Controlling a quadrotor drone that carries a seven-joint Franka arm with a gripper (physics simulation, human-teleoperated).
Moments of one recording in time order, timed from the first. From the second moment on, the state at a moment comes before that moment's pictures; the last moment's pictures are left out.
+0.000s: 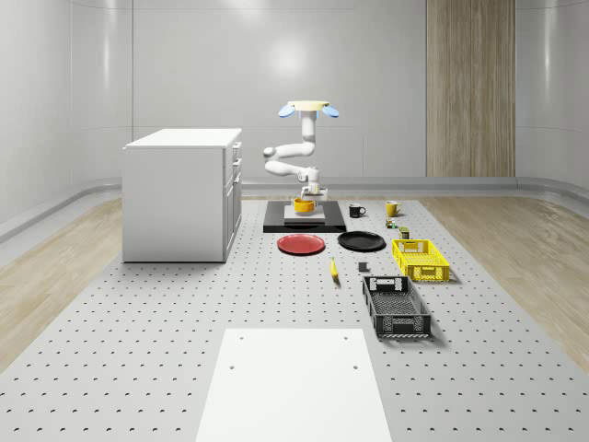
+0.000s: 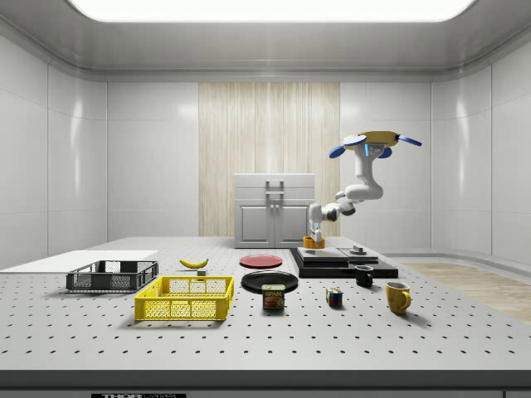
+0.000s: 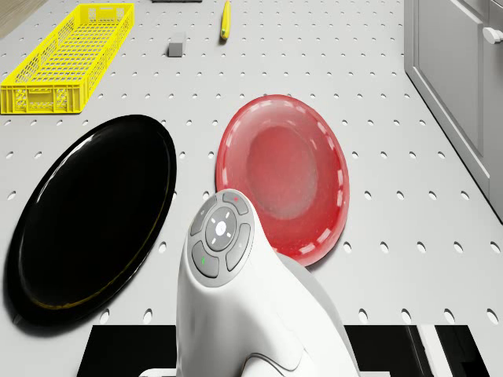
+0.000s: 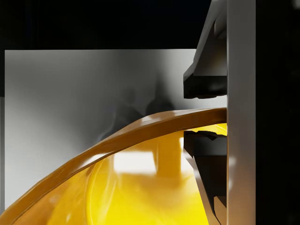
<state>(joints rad) -1.41 -1.41 1.08 -2.63 -2.08 1.66 1.76</state>
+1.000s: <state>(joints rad) -1.40 -1.40 1.12 -2.66 -2.04 1.62 1.75</state>
